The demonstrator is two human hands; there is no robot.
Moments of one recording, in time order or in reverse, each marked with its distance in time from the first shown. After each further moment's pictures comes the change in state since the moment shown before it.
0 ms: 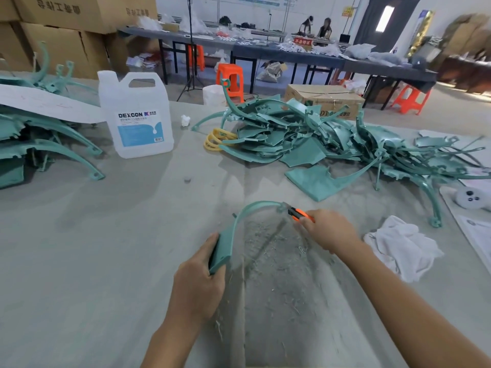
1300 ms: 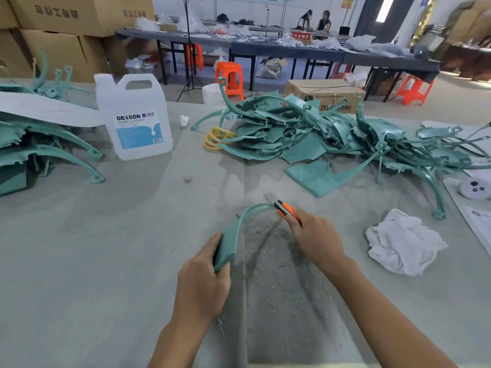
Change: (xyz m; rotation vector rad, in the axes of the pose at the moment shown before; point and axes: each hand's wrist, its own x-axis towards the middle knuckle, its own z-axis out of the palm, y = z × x) left_hand -0.004 0.016 -0.002 0.012 -0.028 -0.025; right_hand -0.018 -0.019 0.039 0.156 0.258 -0.110
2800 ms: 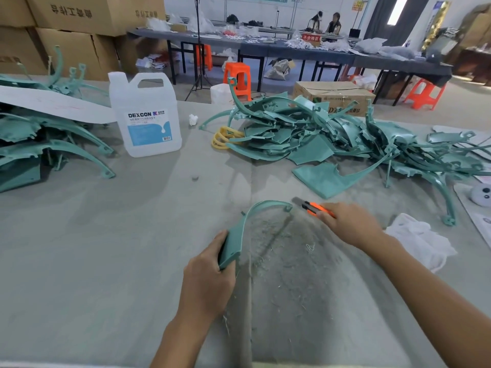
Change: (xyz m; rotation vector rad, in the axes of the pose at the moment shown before) left_hand 0.003 -0.012 0.006 -0.007 0.063 0.047; right_hand 0.039 0.050 -0.045 -0.238 -0.190 -0.105
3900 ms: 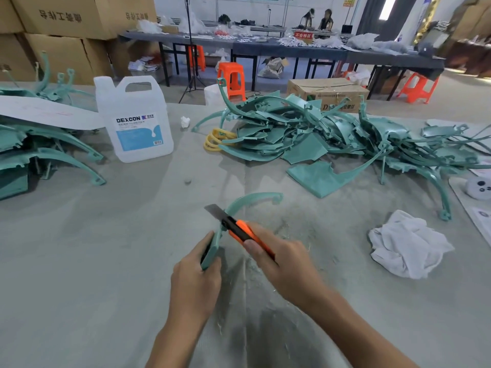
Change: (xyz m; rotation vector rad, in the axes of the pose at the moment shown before) left_hand 0.007 0.000 -0.004 -0.158 0.000 -0.121; right_hand -0.084 -0.126 0.028 0.635 0.220 -0.353
